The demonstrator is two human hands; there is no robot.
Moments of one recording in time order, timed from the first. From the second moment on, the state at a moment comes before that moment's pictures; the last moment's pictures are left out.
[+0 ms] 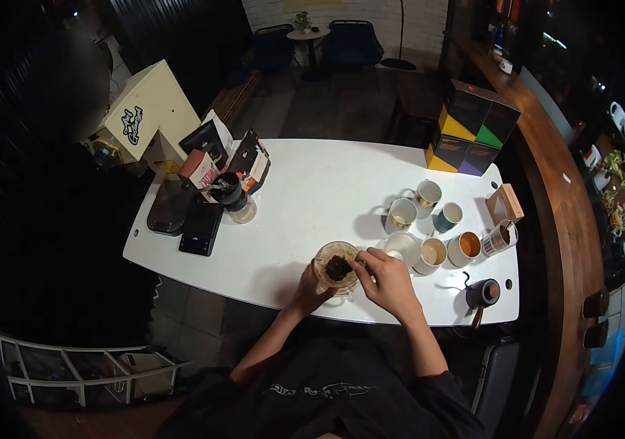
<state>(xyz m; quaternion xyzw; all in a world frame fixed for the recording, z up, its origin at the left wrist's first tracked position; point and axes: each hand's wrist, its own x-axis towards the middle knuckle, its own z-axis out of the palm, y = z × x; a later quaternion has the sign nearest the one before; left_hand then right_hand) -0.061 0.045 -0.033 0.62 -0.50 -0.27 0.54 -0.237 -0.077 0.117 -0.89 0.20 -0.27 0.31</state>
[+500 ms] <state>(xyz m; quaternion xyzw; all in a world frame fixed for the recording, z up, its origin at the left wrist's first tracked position) -0.063 0.047 -0.024 0.60 -0.48 -0.33 0.55 -0.237 -0.073 0.118 -0.88 0.19 -0.28 0.33</state>
